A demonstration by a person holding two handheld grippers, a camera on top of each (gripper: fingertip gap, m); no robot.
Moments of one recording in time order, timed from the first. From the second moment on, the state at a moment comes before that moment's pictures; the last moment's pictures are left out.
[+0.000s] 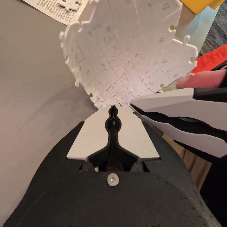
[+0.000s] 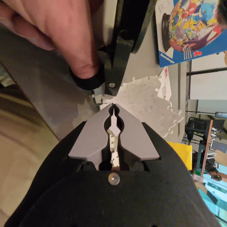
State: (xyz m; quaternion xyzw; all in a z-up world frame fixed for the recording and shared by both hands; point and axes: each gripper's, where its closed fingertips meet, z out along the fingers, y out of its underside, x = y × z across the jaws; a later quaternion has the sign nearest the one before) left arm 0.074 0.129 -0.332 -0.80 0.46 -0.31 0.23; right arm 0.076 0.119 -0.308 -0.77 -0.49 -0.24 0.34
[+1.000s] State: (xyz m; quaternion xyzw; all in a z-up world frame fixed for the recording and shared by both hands) left arm 0.055 0.136 -0.325 -0.82 0.41 -0.33 0.23; right arm 0.078 0.122 -0.332 -0.73 -0.56 -0.30 0.27
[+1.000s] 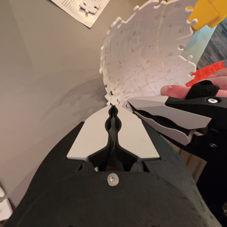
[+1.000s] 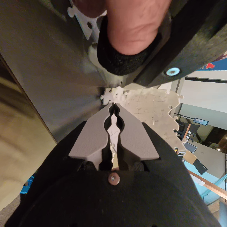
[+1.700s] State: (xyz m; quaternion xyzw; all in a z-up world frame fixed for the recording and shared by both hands) left arm 0.066 0.152 -0.318 -0.83 0.33 -0.40 0.21; right arm 0.080 0.124 -0.333 -0.73 -0.57 -0.30 0.25
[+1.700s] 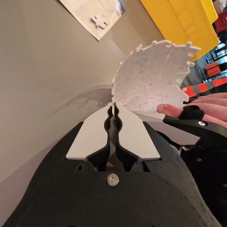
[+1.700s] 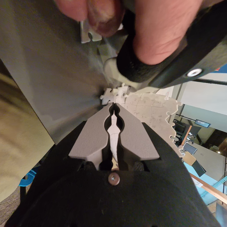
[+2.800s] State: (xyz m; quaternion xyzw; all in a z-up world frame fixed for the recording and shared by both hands) left arm 0.078 0.161 -0.326 -0.82 0.42 -0.31 0.25; right arm 0.080 0.124 -0.333 -0.72 -0.58 -0.30 0.24
